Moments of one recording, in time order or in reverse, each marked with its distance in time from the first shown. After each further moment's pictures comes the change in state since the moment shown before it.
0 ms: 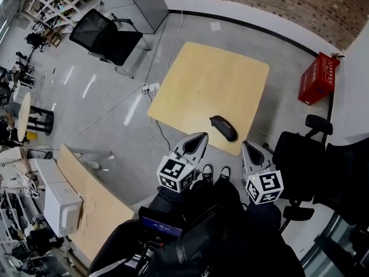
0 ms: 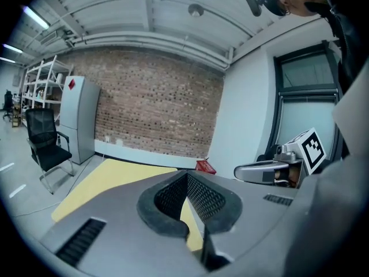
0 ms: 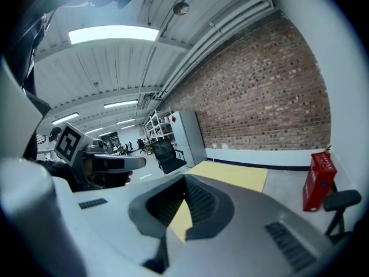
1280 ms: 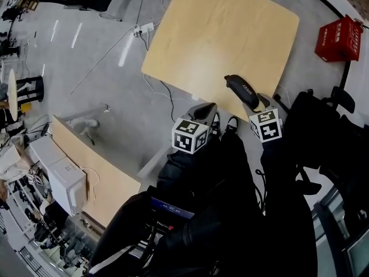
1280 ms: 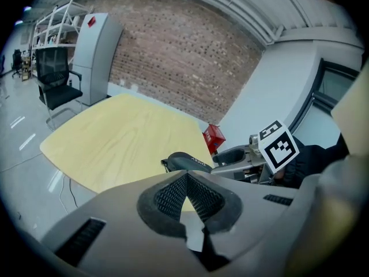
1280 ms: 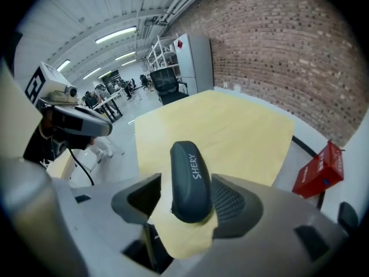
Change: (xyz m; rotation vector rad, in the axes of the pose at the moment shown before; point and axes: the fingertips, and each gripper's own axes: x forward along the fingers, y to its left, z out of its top) left arm 0.071 0.107 -0.191 -0.303 0.419 0.024; right arm 0.177 -0.071 -0.212 -0.147 0.683 0.042
